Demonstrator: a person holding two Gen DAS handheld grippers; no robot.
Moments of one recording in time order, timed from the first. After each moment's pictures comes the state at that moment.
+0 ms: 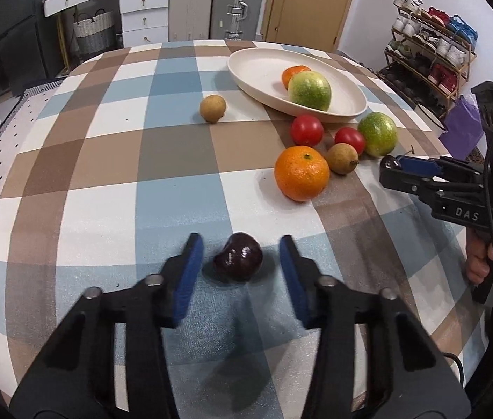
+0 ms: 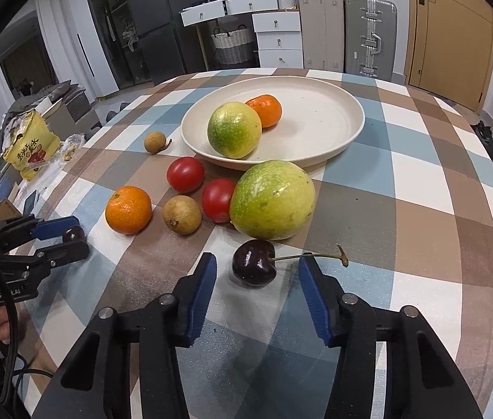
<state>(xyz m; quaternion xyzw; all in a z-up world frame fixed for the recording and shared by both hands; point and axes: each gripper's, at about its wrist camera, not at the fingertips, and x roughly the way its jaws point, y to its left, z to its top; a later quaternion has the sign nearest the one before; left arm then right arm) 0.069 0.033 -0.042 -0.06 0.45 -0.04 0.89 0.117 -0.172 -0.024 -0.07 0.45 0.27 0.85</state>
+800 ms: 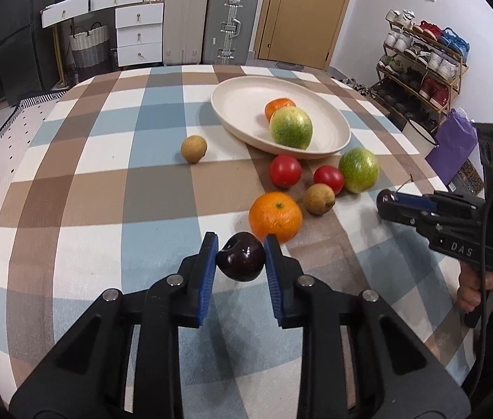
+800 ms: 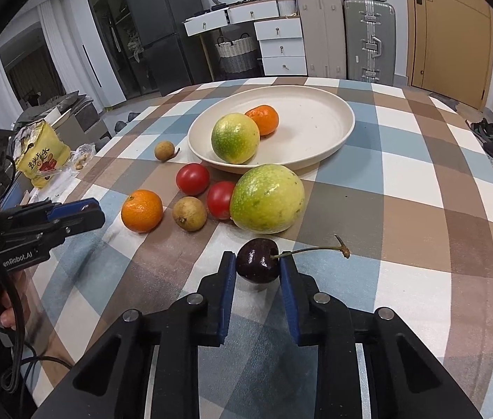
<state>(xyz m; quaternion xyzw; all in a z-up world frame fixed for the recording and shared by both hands) 0.083 0.022 -0.015 -0.07 0.42 -0.04 0.91 0.106 -0.193 -0.010 -0.04 0.44 0.28 0.85</state>
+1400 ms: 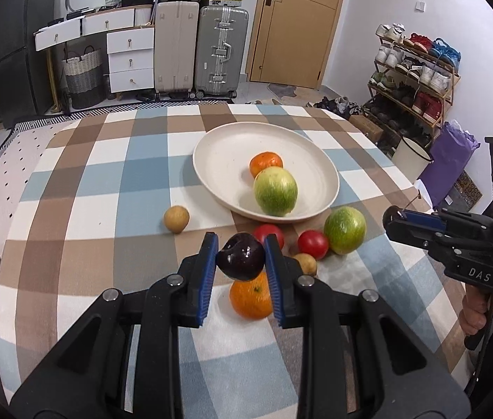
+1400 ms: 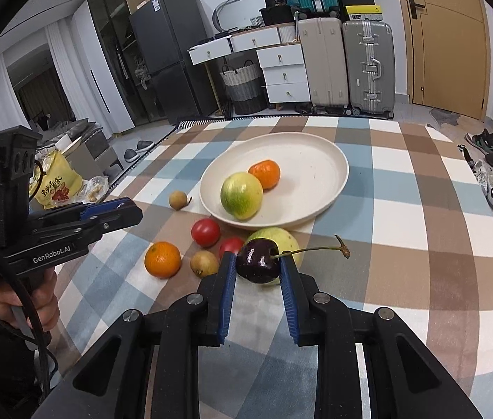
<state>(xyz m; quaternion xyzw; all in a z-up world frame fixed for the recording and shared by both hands) 0.123 0.010 0.023 -0.06 0.37 -0.06 0.92 0.114 -0.204 0.036 -0.01 0.39 0.30 0.87</state>
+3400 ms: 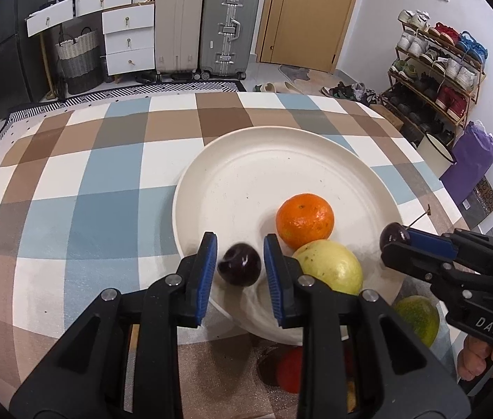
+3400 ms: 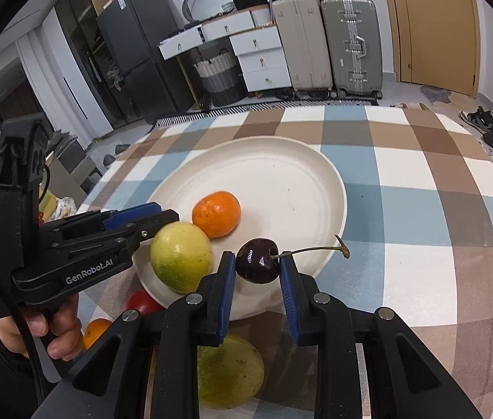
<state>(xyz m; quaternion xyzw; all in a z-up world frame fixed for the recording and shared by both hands) 0.276 0.007 -0.029 -0.06 0.42 -0.04 0.91 0.226 -0.173 -0.002 0.01 0.43 0.26 0.86</state>
